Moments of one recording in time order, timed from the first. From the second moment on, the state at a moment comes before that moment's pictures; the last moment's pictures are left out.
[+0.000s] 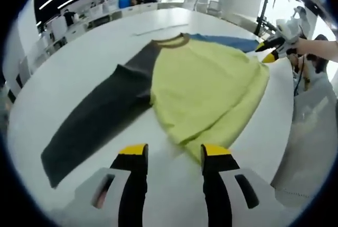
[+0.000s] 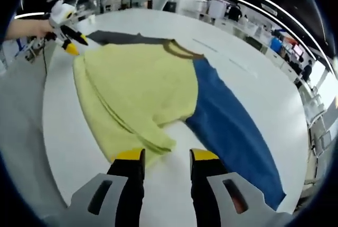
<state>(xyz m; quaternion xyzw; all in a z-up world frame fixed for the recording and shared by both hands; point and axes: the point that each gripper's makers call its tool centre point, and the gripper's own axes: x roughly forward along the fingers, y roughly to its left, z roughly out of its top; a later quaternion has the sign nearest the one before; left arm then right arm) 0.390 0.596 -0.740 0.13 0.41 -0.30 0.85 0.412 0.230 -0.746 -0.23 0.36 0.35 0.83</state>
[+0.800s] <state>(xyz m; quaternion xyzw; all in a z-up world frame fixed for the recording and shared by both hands) 0.395 0.584 -0.747 0.14 0.41 -0.31 0.85 0.422 0.241 -0.755 -0.25 0.34 0.37 0.83</state>
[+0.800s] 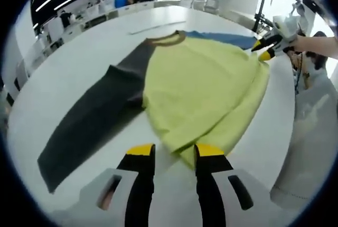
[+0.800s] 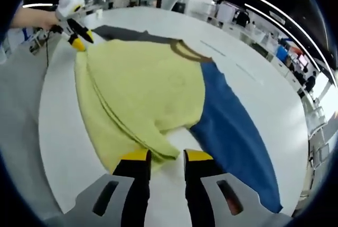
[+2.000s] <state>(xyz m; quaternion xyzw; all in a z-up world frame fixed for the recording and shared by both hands) 0.399 0.574 -0.745 0.15 0.40 -0.33 0.84 0.429 0.238 -0.755 -0.28 0.32 0.38 0.82</state>
